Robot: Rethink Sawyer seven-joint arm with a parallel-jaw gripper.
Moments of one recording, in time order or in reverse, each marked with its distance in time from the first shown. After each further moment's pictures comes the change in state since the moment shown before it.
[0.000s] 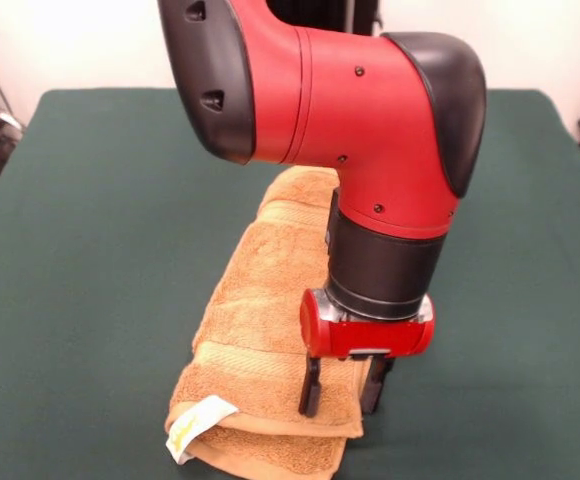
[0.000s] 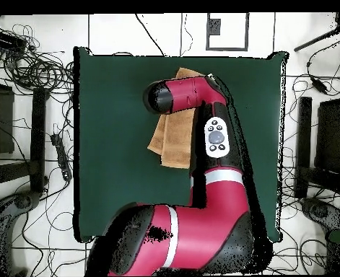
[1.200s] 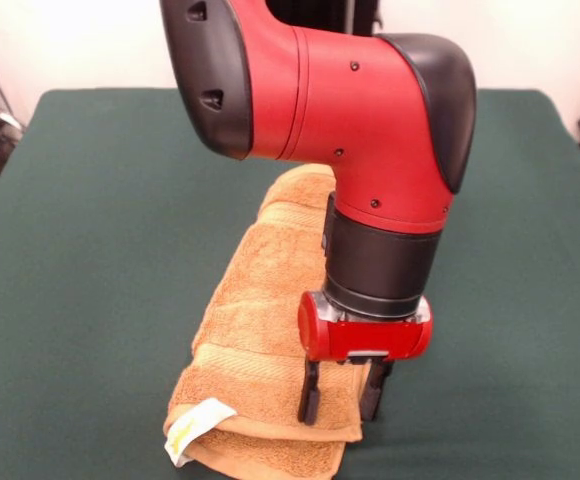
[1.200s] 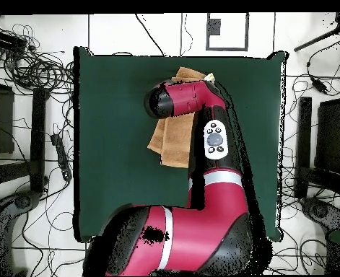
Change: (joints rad) arm 0.012 -0.002 -0.045 0.036 0.022 -0.120 0.001
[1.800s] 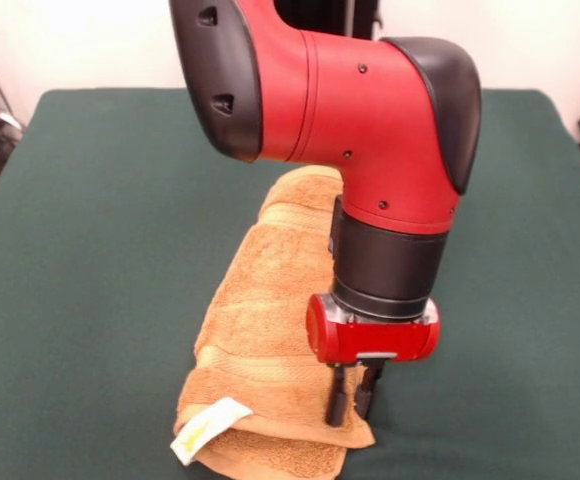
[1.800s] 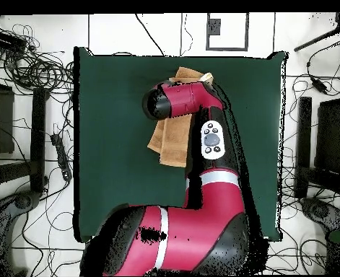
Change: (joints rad) arm 0.014 0.008 -0.014 0.004 0.015 -0.036 0.000
